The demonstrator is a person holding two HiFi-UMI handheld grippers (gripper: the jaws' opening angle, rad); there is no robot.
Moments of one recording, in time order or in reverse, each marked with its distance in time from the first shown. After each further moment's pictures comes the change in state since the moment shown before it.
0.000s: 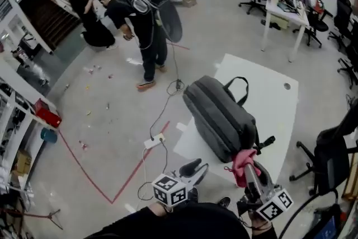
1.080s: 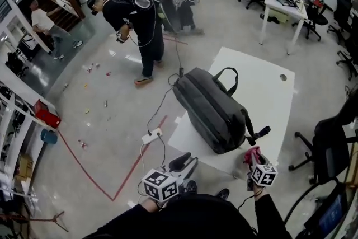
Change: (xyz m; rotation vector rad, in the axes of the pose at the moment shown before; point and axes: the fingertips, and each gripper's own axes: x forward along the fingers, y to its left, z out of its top) left arm -0.038 0.042 0.006 0.041 0.011 0.094; right arm -0.038 -0.264 -0.151 -0.286 0.471 -0.605
